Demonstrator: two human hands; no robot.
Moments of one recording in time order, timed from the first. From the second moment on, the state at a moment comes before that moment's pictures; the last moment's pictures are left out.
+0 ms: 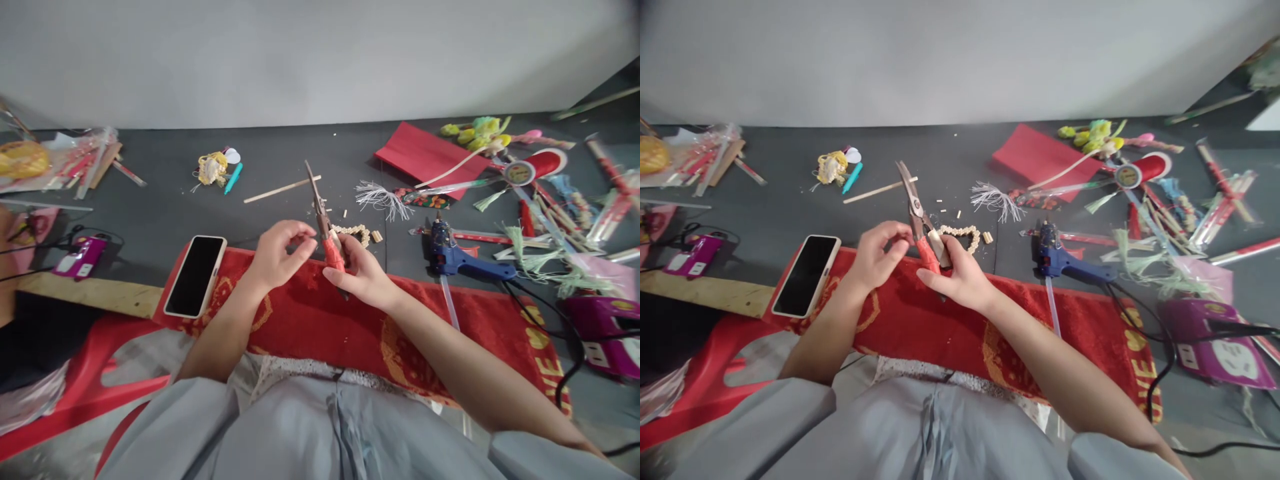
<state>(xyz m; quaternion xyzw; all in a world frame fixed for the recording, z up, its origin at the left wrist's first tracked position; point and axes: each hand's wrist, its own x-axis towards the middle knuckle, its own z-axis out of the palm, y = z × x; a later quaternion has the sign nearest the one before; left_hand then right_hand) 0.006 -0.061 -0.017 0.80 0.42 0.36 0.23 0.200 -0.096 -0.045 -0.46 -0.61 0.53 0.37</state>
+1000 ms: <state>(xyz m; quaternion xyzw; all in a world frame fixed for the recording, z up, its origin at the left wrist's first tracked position) 0.035 -0.078 -0.027 0.68 0.38 0.29 0.56 0.186 -0.107 -0.041 -0.48 -0.63 0.49 0.36</state>
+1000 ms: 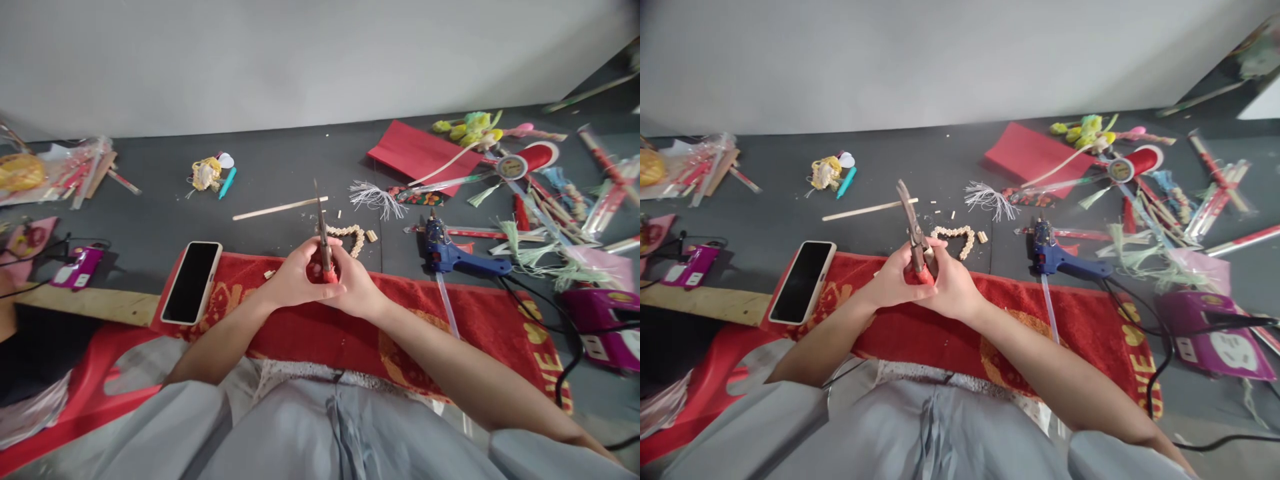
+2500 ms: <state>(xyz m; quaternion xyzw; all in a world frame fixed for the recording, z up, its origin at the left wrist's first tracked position) 0.010 -0.063 -0.013 0.75 0.33 0.54 -0.20 0.202 -0.098 -0.030 -0.52 -0.68 0.39 0.34</state>
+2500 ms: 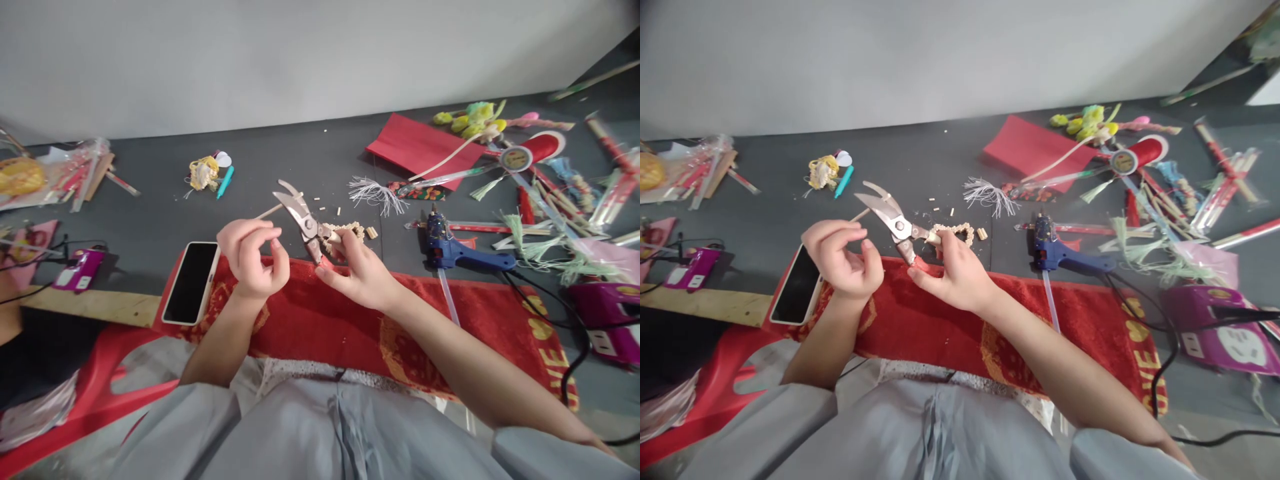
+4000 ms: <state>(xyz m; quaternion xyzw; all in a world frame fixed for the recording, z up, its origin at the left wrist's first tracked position) -0.008 -0.053 -0.014 0.79 0.48 0.37 -0.07 0.205 -0.097 -0.025 -0.50 -0.66 0.53 0.21</state>
